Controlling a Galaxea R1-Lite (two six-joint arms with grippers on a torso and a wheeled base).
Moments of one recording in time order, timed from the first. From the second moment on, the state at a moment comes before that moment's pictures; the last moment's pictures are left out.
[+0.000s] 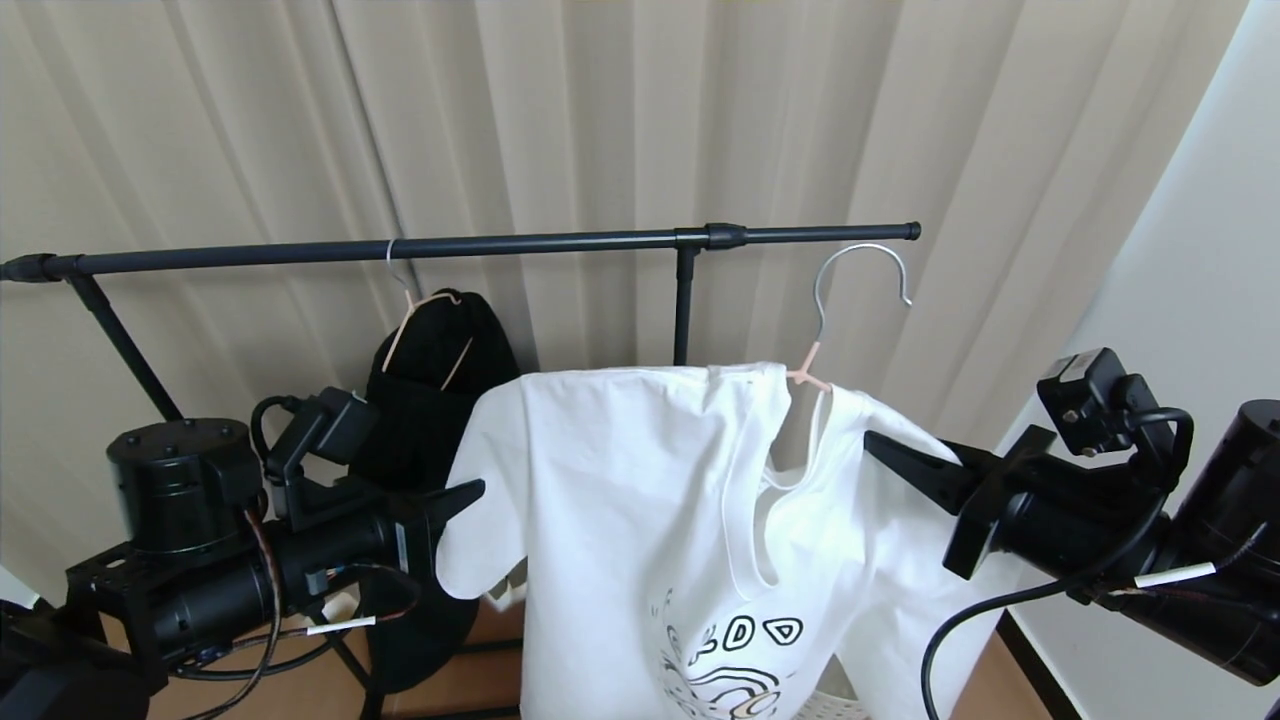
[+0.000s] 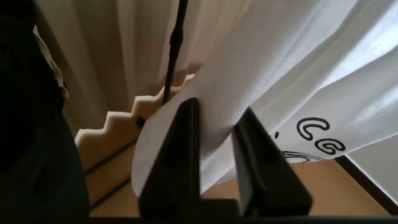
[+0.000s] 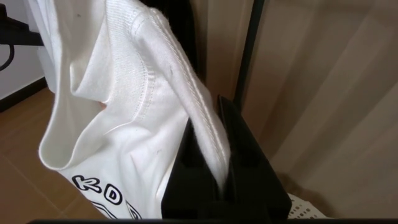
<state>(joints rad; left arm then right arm) -0.25 1.71 -0.36 -1.05 -0.40 -0.06 0.43 1.57 -0.34 -1.16 0.23 -0.03</state>
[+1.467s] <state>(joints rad) -0.12 1.78 -0.39 -1.05 -0.41 0.03 0.26 1.56 -0.37 -1.16 0.31 -0.02</state>
